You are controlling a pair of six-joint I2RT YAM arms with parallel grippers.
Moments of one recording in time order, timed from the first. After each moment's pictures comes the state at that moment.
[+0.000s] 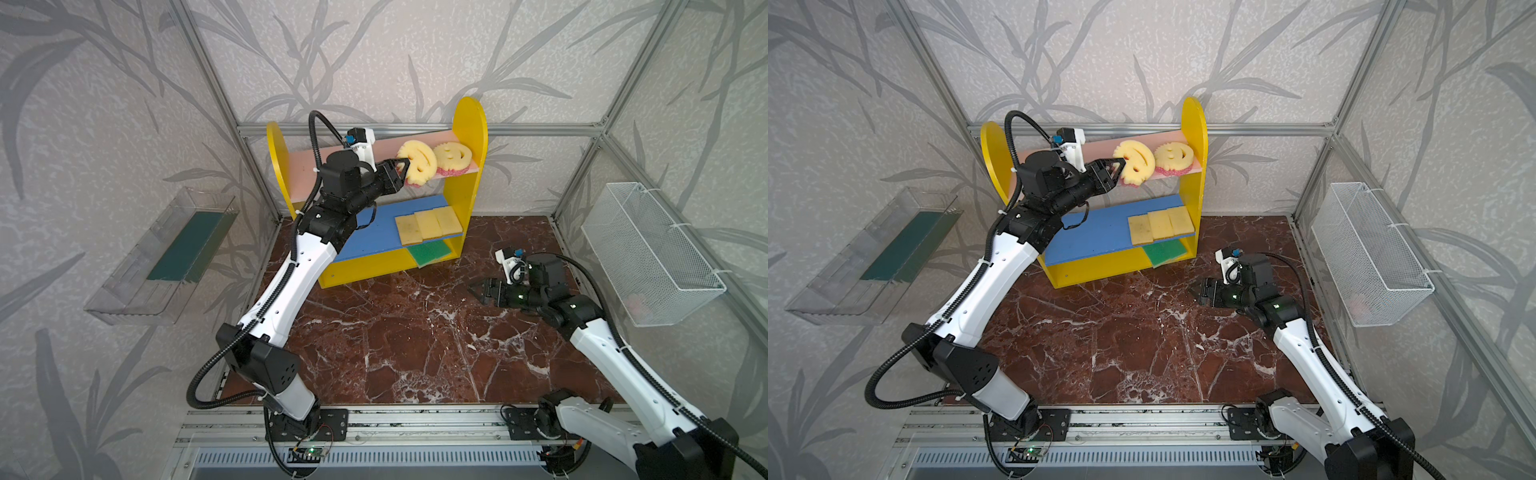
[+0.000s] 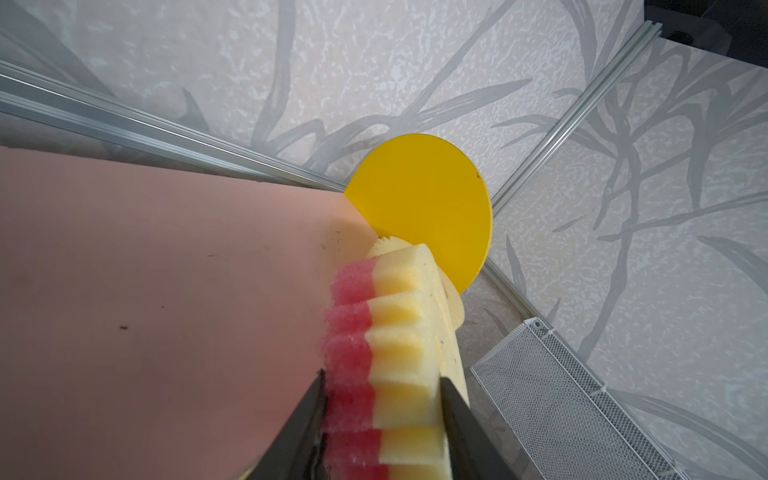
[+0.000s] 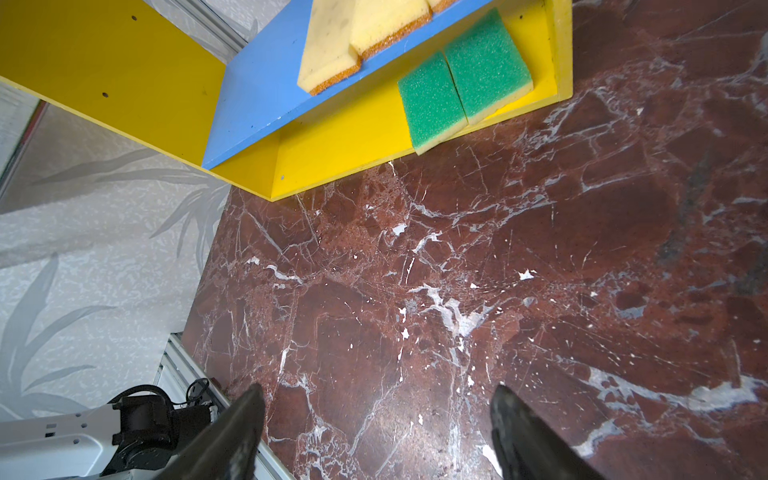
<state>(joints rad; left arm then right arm) -0.38 1.65 1.86 -0.22 0.22 -0.61 0.30 1.04 0.88 -0.52 -0.46 0.44</state>
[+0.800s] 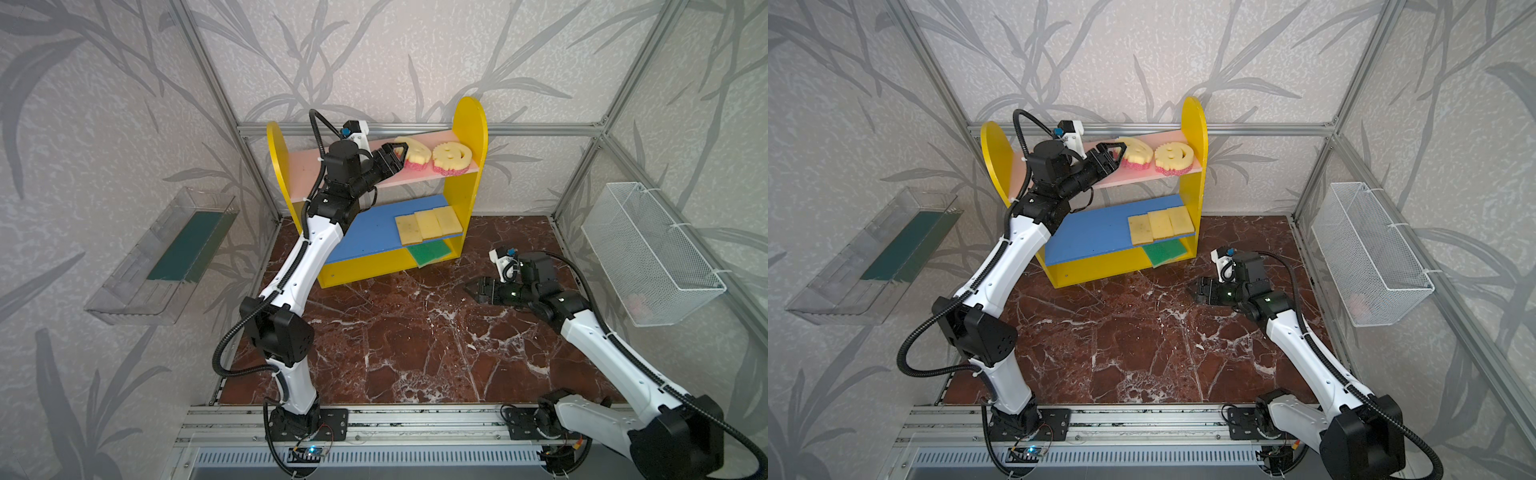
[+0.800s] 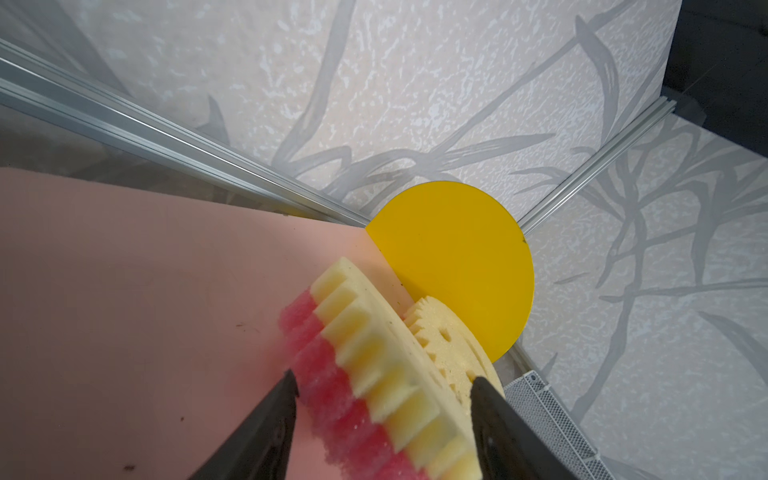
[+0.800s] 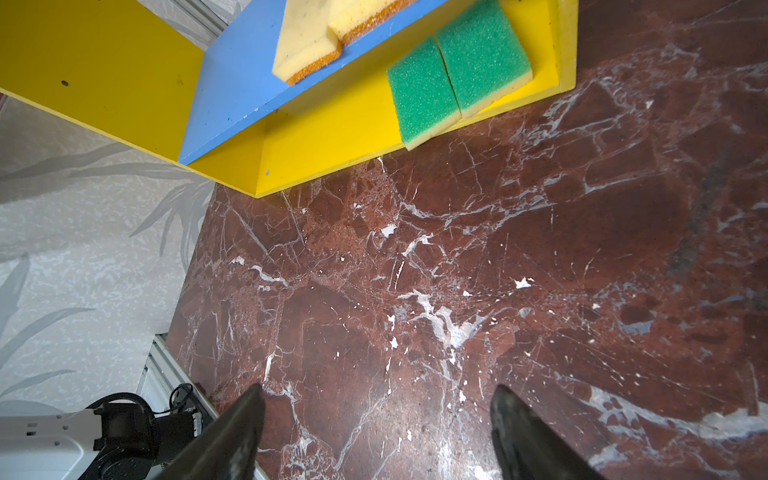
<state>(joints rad) -0.33 1.82 2.01 -0.16 0.27 -0.74 0.31 1.12 0.86 -0.45 -0.45 0.43</state>
